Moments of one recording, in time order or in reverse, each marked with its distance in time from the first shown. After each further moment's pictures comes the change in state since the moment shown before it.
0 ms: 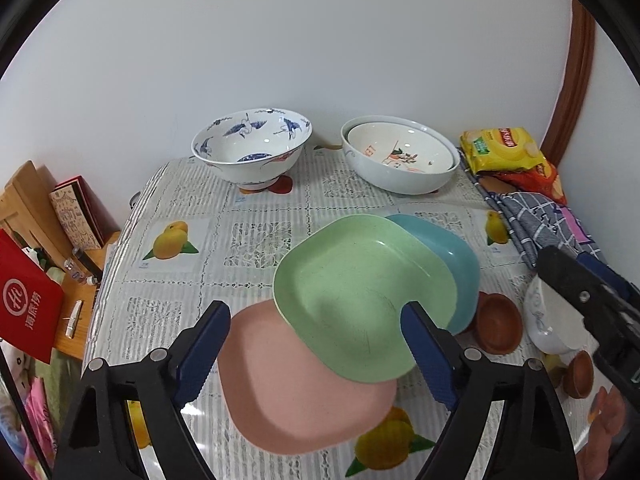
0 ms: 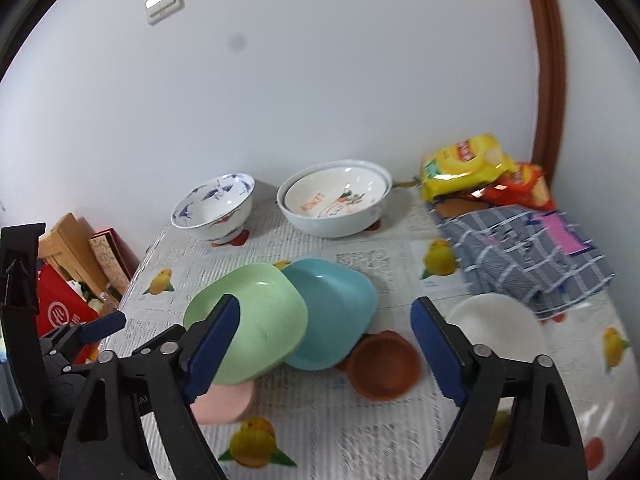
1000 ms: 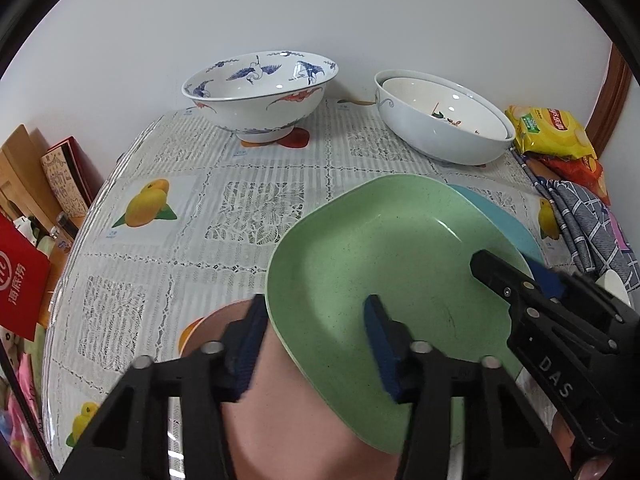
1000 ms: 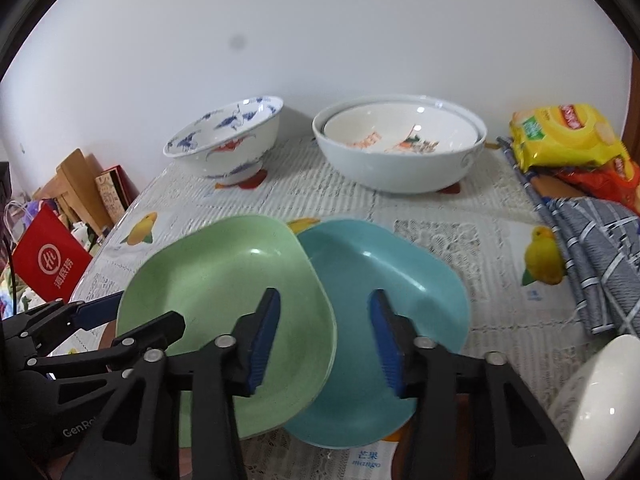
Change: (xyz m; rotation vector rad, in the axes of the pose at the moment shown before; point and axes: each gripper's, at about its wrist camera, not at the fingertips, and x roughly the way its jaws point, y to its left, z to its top) left arm 0.084 0.008 -0.006 -0.065 0.101 0.032; right arm 0.138 0.013 -0.020 -0.152 0.153 0.134
